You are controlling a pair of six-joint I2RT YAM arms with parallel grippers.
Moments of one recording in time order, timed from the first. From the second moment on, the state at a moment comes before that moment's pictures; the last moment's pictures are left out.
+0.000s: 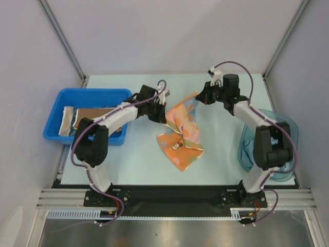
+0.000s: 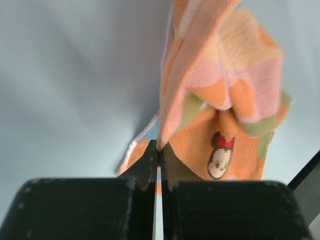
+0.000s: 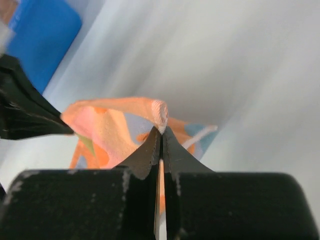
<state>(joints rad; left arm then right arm) -0.48 1.84 1.27 -0.36 0.42 -0.13 0.20 1.77 1.24 0.04 -0.63 0.12</state>
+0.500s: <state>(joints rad) -0.71 1.21 1.75 -0.82 0.19 0.08 0.46 0.78 1.25 -0.19 -0.27 0.15</state>
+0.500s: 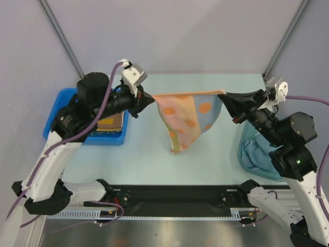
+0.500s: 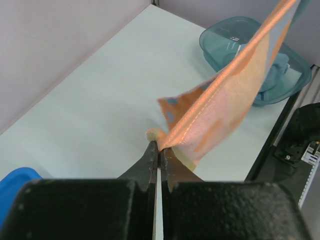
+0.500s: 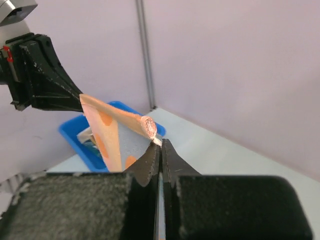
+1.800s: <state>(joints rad) -0.48 2.14 2.14 -0.44 -0.14 0.37 0.14 1.82 1.45 0.30 -0.40 0.19</state>
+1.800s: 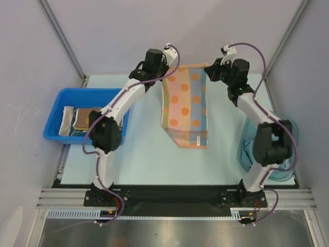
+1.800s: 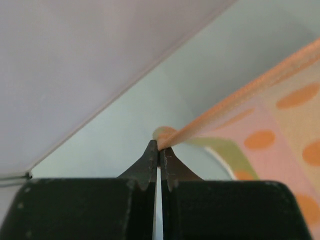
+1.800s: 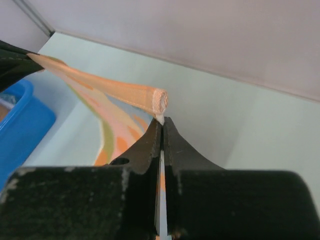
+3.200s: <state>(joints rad) -0.58 2.09 2.19 -0.57 -0.12 0.54 0.17 1.70 1.28 0.38 -0.37 0.26</state>
